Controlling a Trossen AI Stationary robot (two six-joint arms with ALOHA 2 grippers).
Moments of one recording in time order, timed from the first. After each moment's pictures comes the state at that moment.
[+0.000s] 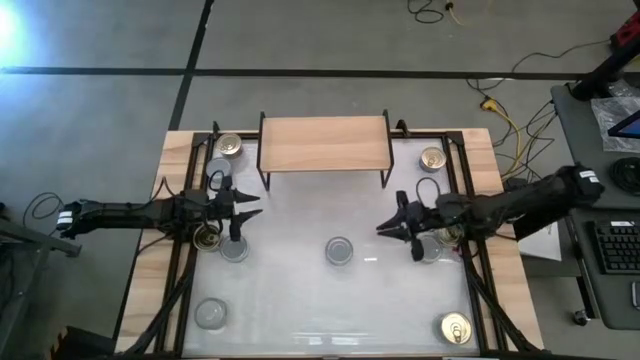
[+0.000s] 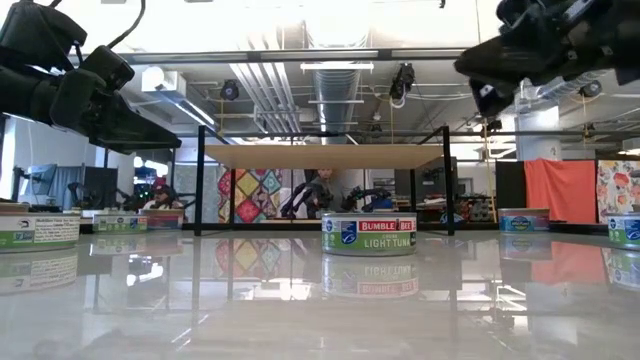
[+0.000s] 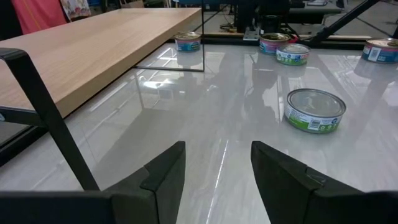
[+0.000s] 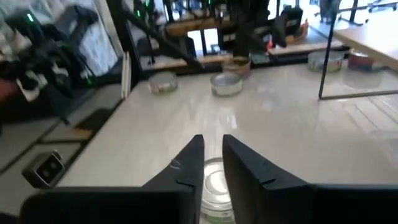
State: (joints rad) left arm 0.08 0.34 0.05 0.05 -0.17 -0.01; right arm 0.12 0.94 0.30 0.44 -0.05 0.16
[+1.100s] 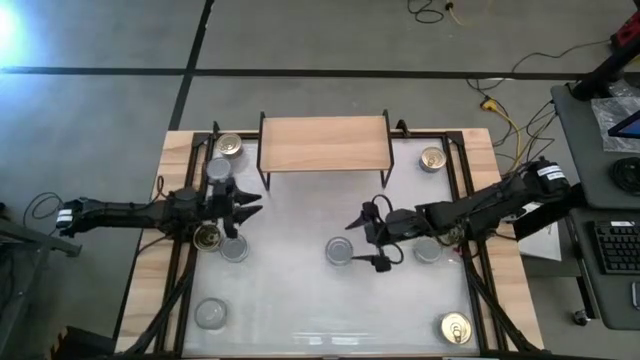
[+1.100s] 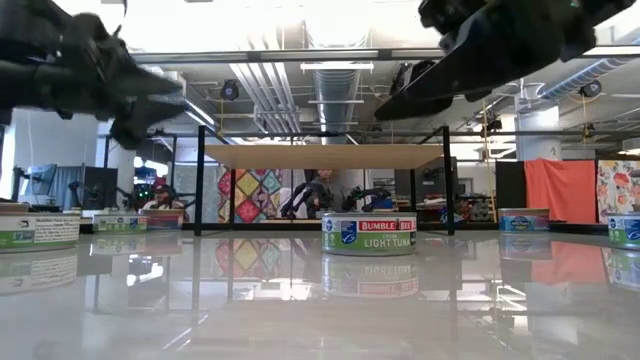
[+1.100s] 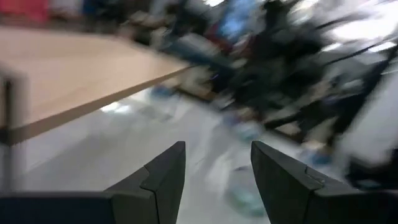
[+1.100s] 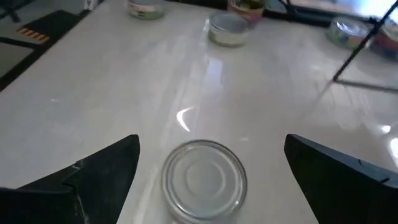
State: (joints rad) left arm 0.06 0.38 0.01 0.41 -0.08 -0.37; right arm 0.20 1.40 0.65 0.27 0.06 -0.07
